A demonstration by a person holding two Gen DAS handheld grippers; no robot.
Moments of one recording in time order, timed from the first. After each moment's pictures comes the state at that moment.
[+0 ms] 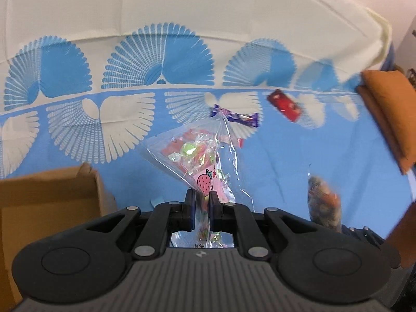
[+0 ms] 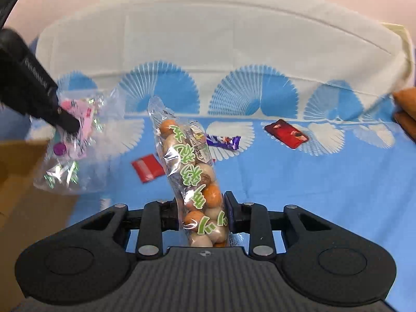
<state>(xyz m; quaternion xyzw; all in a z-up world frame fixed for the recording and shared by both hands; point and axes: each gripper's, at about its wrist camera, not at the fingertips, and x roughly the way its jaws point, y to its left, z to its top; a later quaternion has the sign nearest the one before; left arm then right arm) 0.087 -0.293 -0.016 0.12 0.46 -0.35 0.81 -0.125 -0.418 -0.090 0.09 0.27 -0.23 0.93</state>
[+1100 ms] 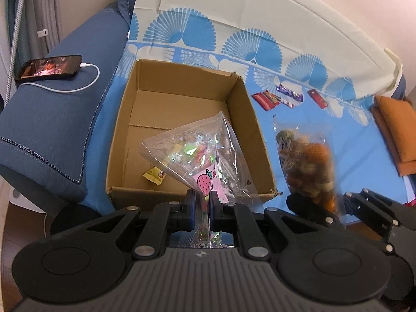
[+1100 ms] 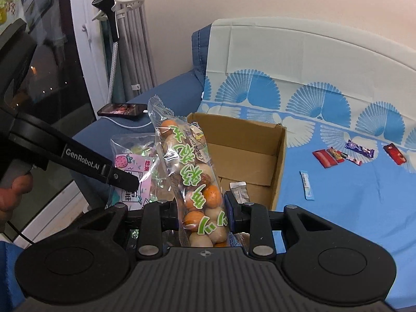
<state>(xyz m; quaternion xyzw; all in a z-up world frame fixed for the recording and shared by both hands) -0.071 0.071 0.026 0.03 0.46 -0.26 0.85 -0.200 -0.095 0.017 0.05 0.30 -0.01 0.95</state>
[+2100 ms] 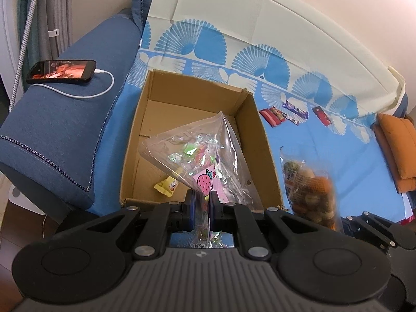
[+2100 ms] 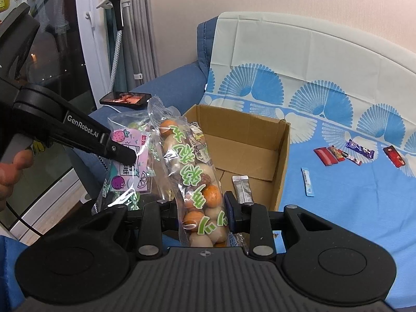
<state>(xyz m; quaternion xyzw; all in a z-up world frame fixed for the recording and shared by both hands) -0.063 0.084 0.033 0.01 0.45 -0.24 0.86 -0.195 -0.087 0.009 0.03 0.32 0.00 0.95</state>
